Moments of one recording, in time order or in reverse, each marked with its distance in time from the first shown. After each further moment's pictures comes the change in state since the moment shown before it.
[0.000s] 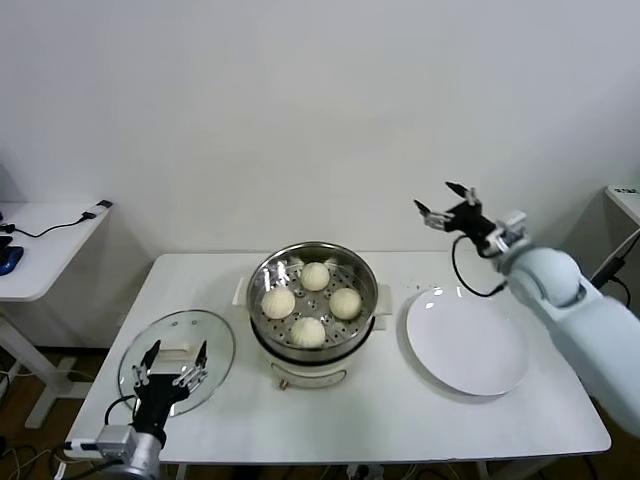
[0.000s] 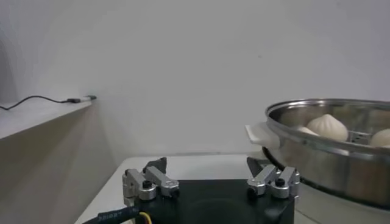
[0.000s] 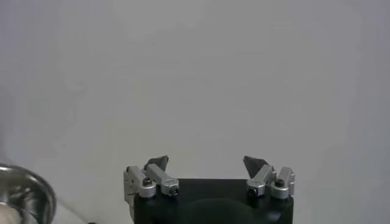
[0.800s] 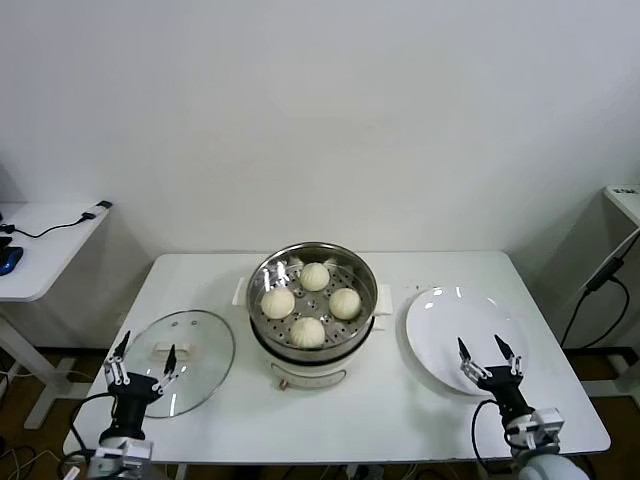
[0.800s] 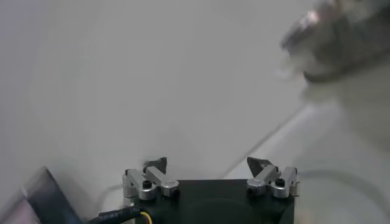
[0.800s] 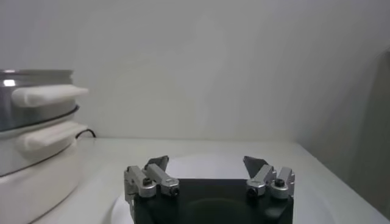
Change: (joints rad) left arm -0.046 0.102 -0.020 0.242 0.723 -0.245 -0.221; right arm -0.807 0.414 0.467 0.081 -0.224 0.256 0.012
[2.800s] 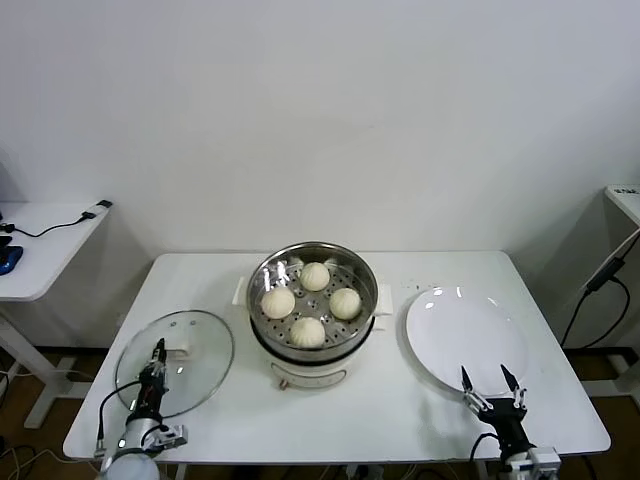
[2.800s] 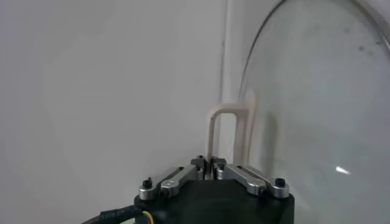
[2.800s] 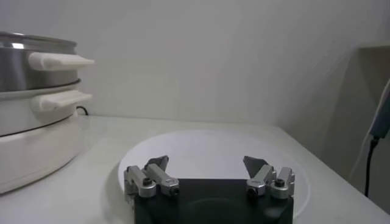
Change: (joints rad) left arm -0.306 0.013 0.069 0.510 0.666 0.111 -0.205; right arm -0.111 0.074 0.022 0.042 -0.119 0.043 0.063
